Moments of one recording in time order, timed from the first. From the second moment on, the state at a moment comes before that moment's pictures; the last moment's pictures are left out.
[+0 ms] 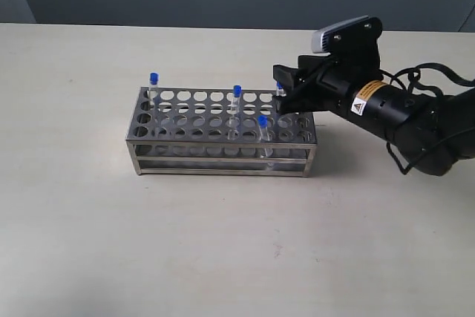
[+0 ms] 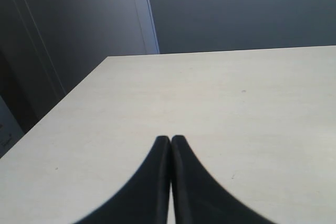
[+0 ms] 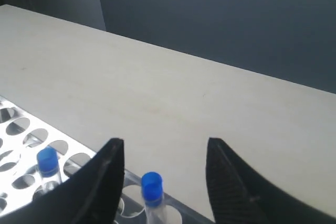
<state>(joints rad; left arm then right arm) 0.33 0.01 0.01 0.27 0.24 -0.14 0.52 1.83 -0.69 -0.26 -0.80 0.18</state>
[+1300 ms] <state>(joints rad) 0.33 0.01 0.01 0.27 0.24 -0.14 0.60 1.65 -0.96 -0.47 -0.55 0.26</state>
